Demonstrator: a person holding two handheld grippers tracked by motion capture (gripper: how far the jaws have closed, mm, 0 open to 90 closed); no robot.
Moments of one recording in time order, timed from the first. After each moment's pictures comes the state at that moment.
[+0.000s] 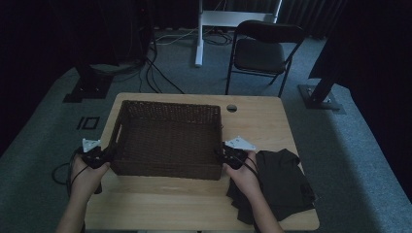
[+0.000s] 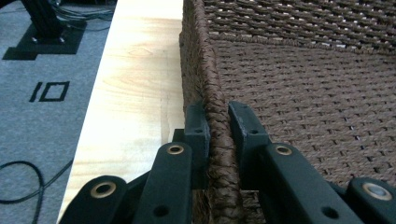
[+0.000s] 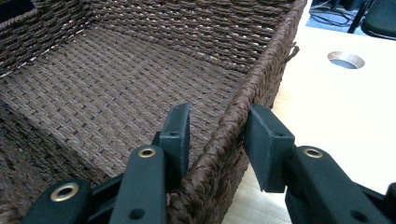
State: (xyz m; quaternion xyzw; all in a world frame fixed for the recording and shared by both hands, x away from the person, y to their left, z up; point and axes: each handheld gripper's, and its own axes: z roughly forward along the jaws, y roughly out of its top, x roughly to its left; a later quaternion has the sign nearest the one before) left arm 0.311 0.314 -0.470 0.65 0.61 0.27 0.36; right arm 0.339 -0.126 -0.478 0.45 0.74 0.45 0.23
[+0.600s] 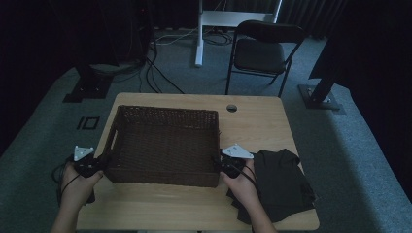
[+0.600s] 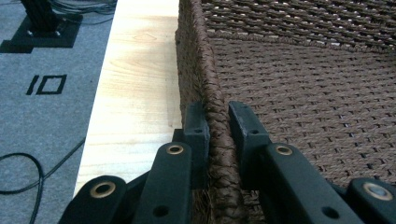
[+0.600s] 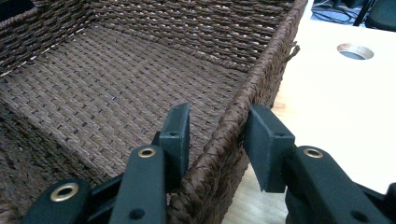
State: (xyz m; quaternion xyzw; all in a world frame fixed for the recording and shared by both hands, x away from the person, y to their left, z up) left arm 0.288 0.327 -0.470 0.65 0.61 0.26 0.36; right arm 0.312 -0.115 -0.477 0.45 0.74 0.45 0.23
